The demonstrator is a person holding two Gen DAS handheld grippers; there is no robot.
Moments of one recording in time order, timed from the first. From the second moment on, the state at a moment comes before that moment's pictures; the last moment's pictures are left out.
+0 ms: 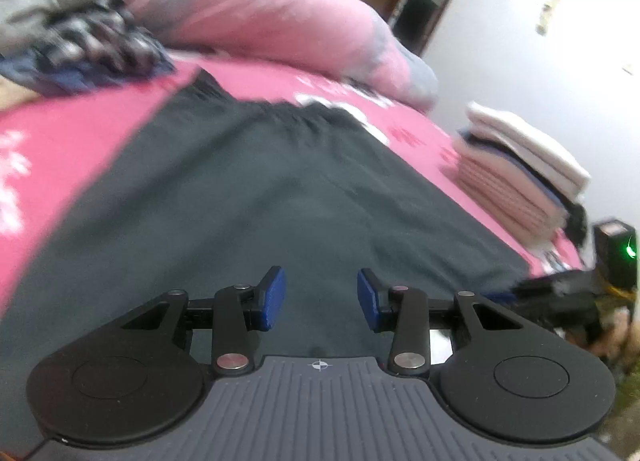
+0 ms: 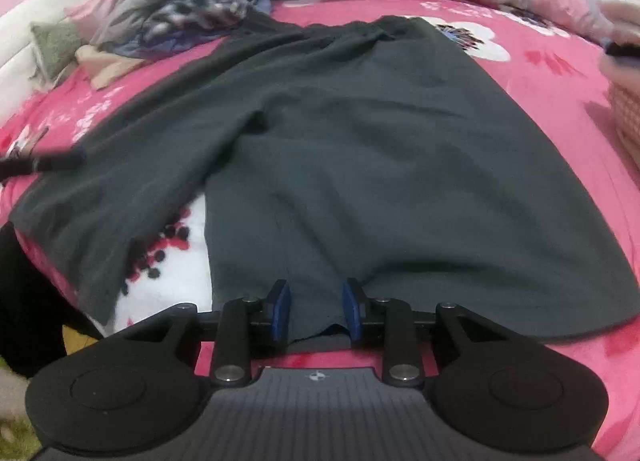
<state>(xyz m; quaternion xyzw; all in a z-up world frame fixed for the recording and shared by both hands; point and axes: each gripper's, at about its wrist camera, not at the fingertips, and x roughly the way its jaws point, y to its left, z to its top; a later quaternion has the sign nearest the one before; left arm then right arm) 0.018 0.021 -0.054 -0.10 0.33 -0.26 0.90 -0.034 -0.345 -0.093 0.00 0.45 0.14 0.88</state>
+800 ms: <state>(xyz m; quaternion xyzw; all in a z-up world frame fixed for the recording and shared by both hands) 0.310 -0.027 -0.080 0.12 0.32 -0.21 0.92 0.317 -0.240 -0.095 -0.27 0.28 0.32 0.86</state>
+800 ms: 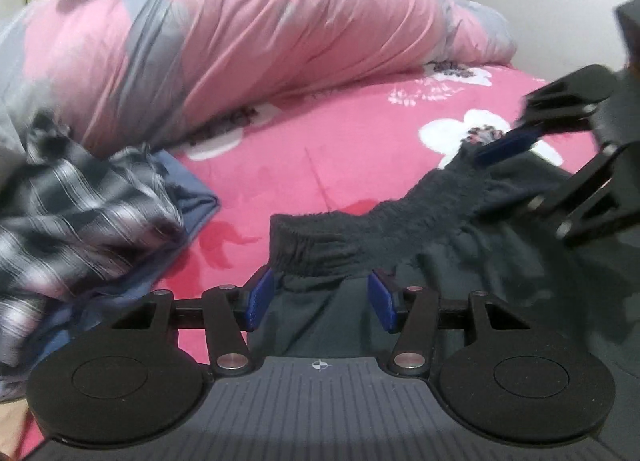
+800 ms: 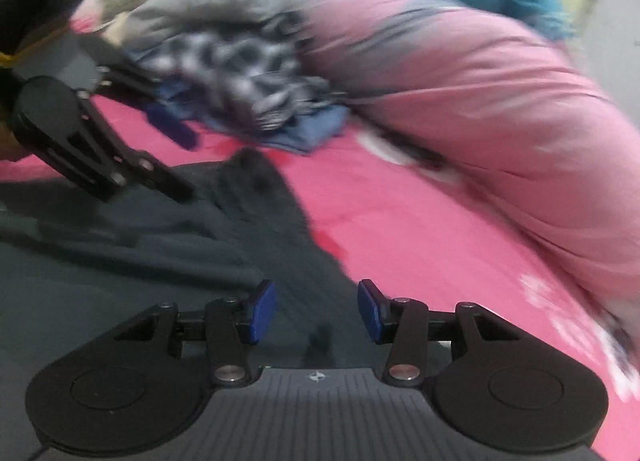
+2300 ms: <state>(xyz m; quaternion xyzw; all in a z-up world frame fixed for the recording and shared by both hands) 0.376 0.045 -0.112 -0.11 0.37 -0.19 0.90 0.374 -0.153 -0.133 -0.31 0.24 0.29 0.87</state>
